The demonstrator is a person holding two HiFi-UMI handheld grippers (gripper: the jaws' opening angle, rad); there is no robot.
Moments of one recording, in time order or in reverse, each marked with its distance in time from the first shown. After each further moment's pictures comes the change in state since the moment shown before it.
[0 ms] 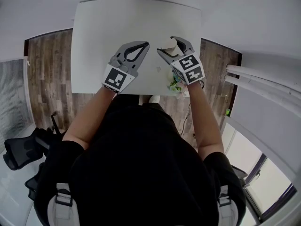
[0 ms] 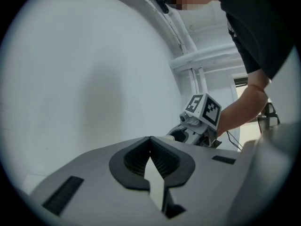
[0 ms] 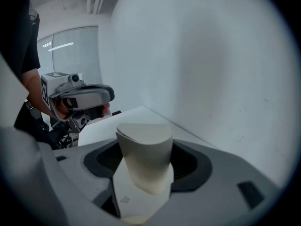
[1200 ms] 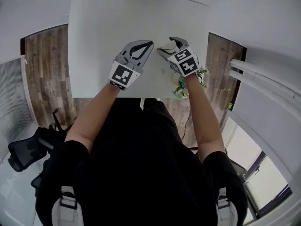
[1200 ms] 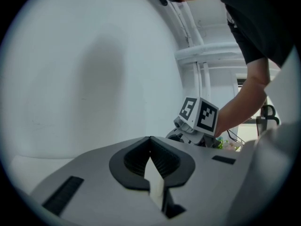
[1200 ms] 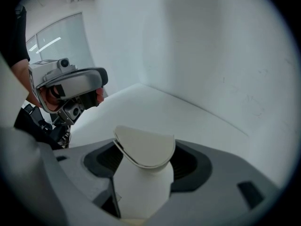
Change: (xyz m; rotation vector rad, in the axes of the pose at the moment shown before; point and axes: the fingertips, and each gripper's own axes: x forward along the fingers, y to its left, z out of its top) left arm 0.035 0.034 -0.088 -0.072 0.095 -0.029; right arm 0.095 -0.019 -0.072 0.079 0.230 0.055
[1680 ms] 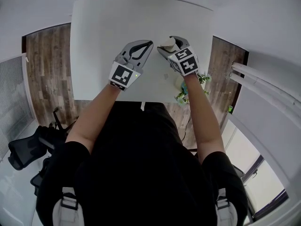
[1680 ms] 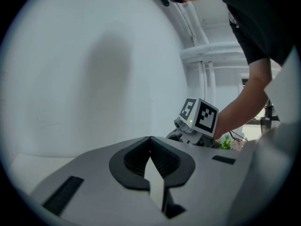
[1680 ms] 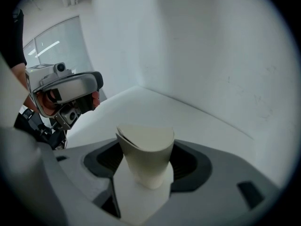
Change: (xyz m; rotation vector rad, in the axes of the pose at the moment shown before) left arm 0.003 0.031 -0.006 -0.021 0.009 0.039; right arm 0.025 -0.014 0.023 0.024 -0.026 0.012
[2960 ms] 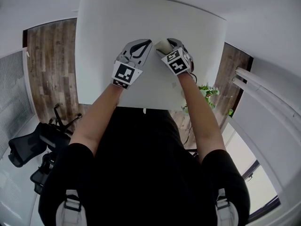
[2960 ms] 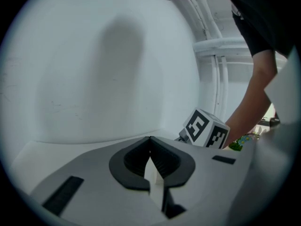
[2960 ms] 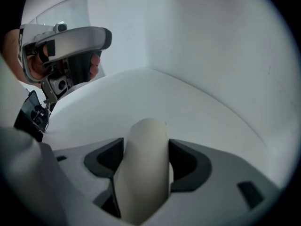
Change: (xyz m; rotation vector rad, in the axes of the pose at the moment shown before) left arm -0.002 0.079 -0.052 -0.054 0.083 0.107; right arm 0.107 0.002 -0.009 -0.154 0.140 -0.012
